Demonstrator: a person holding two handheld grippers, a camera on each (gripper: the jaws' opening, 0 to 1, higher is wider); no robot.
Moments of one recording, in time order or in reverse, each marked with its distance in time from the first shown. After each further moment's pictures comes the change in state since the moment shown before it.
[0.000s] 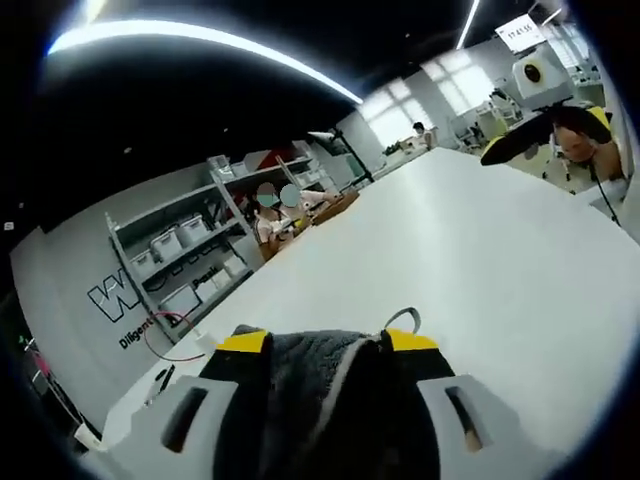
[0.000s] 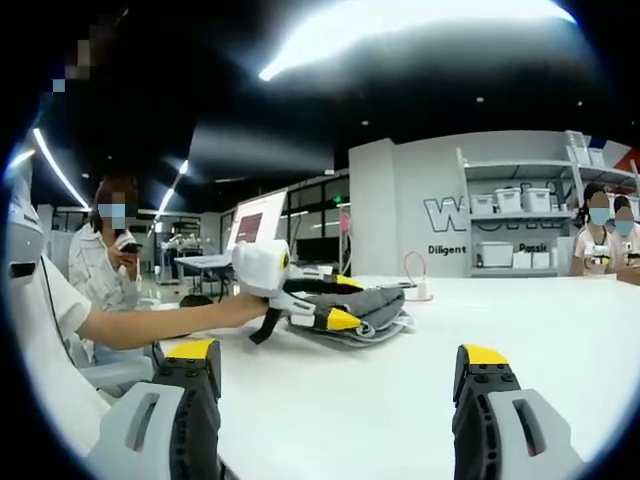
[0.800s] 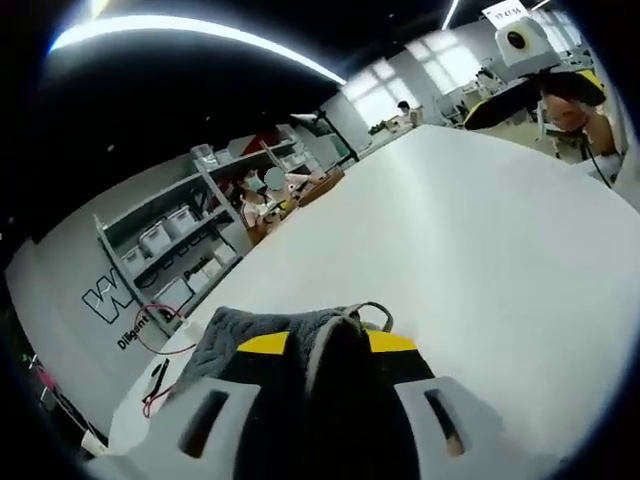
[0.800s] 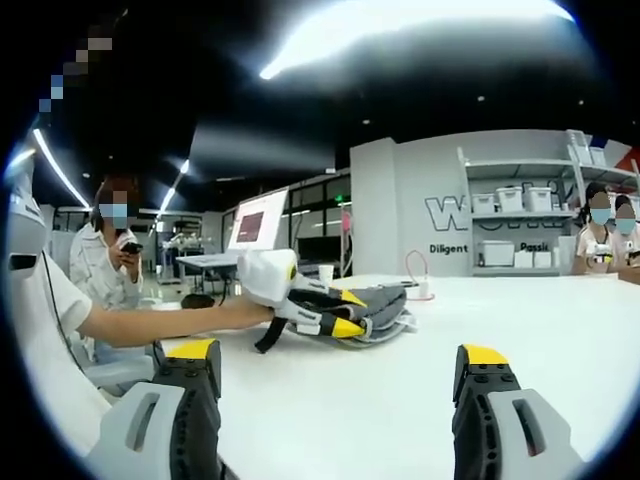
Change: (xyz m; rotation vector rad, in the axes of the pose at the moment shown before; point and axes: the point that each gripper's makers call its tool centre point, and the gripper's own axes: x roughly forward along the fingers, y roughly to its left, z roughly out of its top) left arm 0.007 -0.012 -0.021 0.058 0.079 -0.046; right arm 0.002 0.003 -0.002 0.002 0.011 0.012
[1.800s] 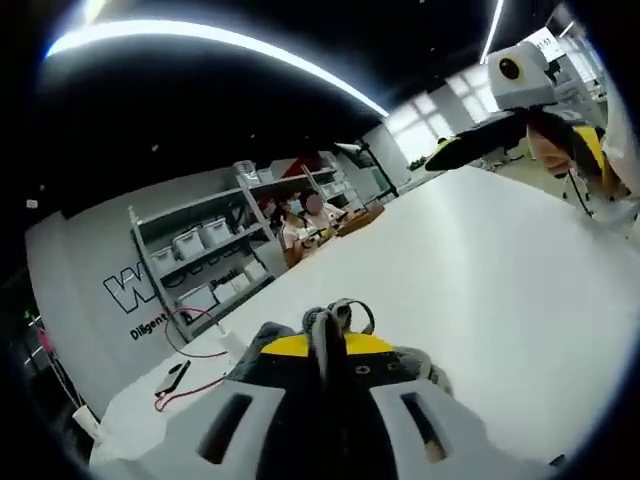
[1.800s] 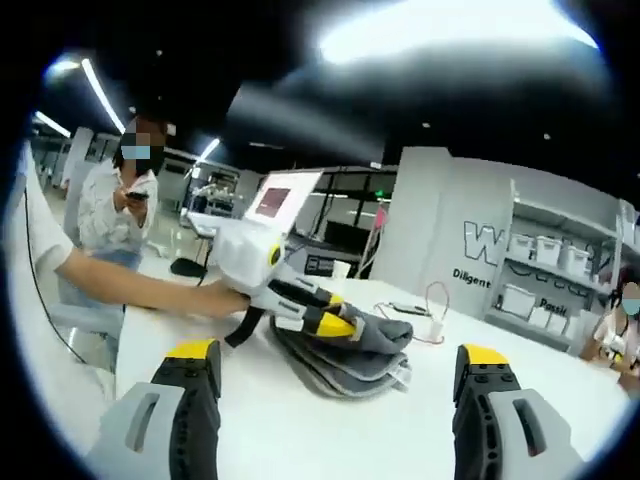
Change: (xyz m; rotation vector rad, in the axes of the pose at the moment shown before) left arm -0.026 0.052 0.020 -0.136 -0.149 0.153; right arm 0.102 -0.014 0.030 -0.403 0.090 0.117
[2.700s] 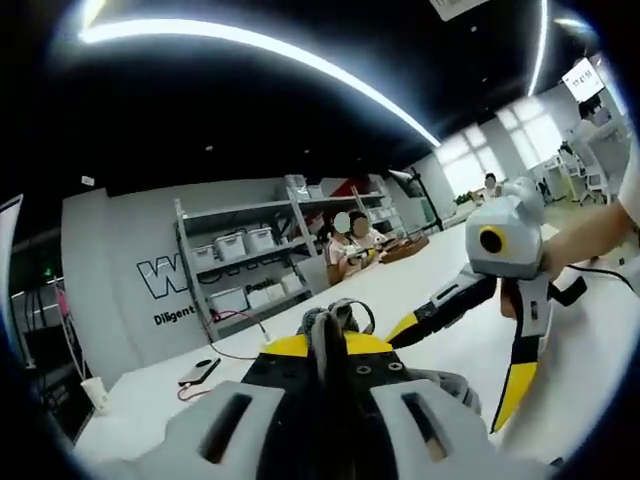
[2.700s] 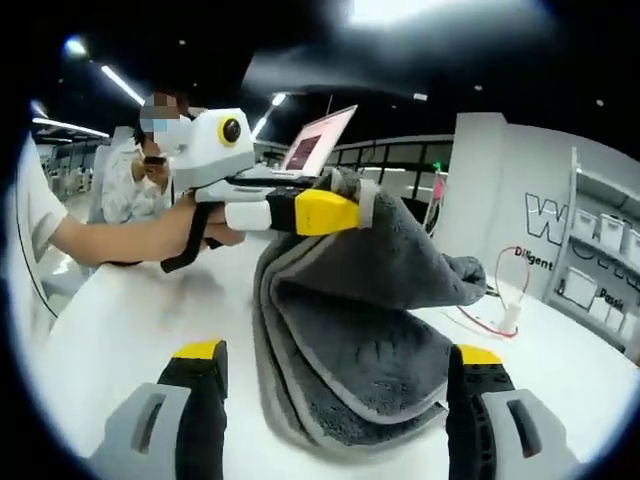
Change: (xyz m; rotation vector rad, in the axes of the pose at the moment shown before) left arm -0.028 0.053 0.015 -0.142 -0.092 0.171; right arm 0.136 0.012 -0.062 0.083 0.087 0.308
